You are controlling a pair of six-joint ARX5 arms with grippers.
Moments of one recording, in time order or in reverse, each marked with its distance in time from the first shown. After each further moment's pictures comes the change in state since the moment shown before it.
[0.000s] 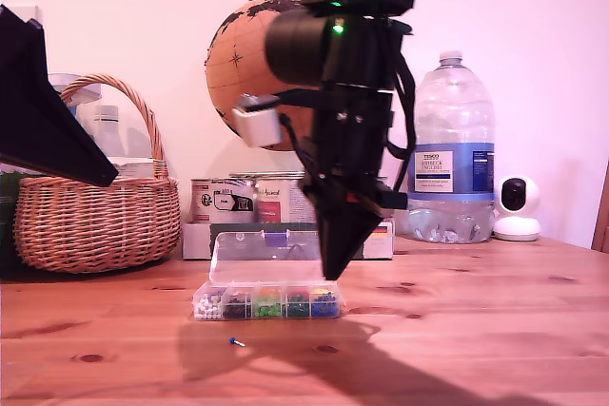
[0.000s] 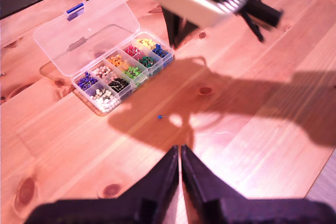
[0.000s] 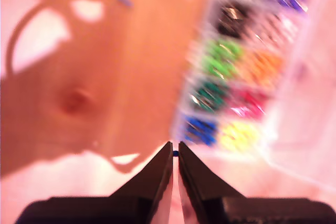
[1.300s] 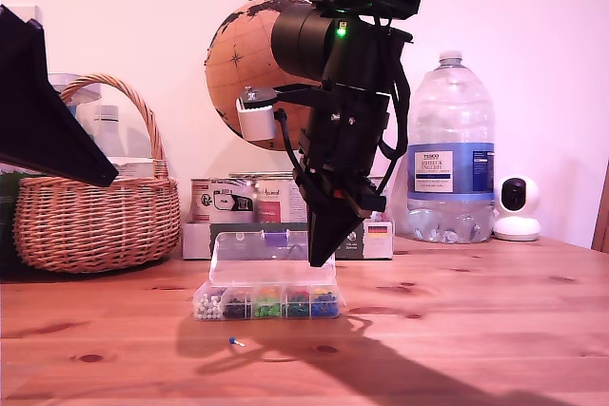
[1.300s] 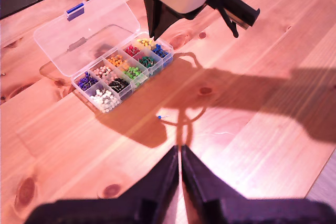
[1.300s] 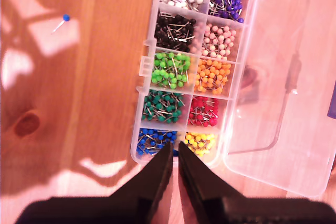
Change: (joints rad) left arm 0.000 0.000 0.000 0.000 0.000 0.000; right arm -0.005 0.000 0.000 0.085 -0.027 0.026
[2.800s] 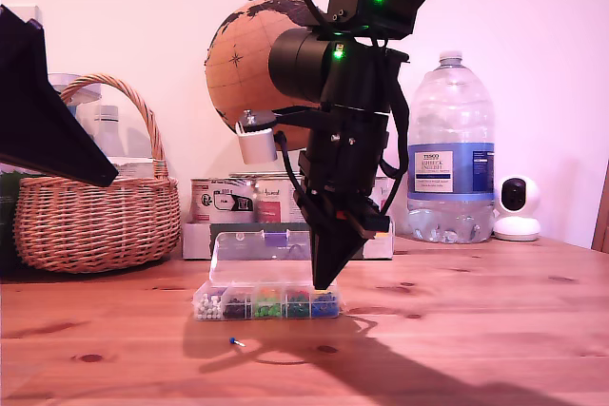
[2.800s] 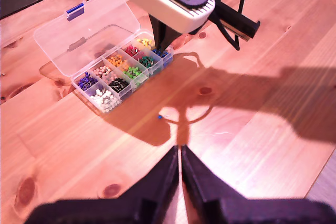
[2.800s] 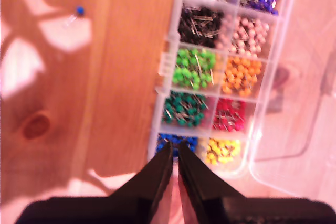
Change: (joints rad) left arm 0.000 0.000 0.000 0.000 0.000 0.000; right arm 0.000 0.041 0.000 -0.016 0.003 0.000
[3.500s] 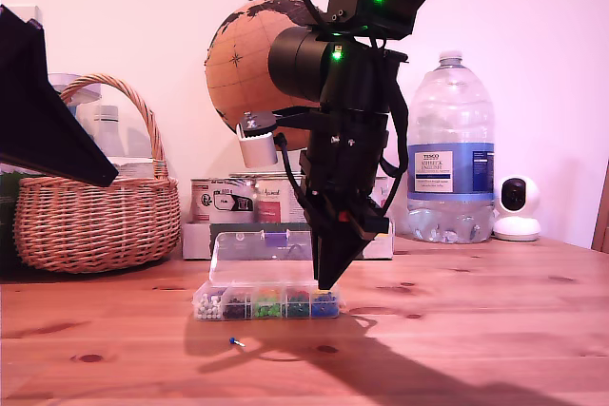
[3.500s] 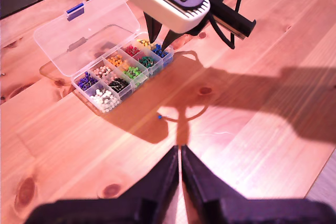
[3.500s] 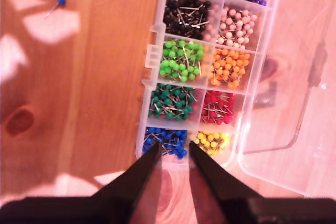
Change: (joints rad) left arm 0.000 0.000 0.000 0.000 0.000 0.000; right arm 0.000 0.000 0.000 0.016 0.026 0.002
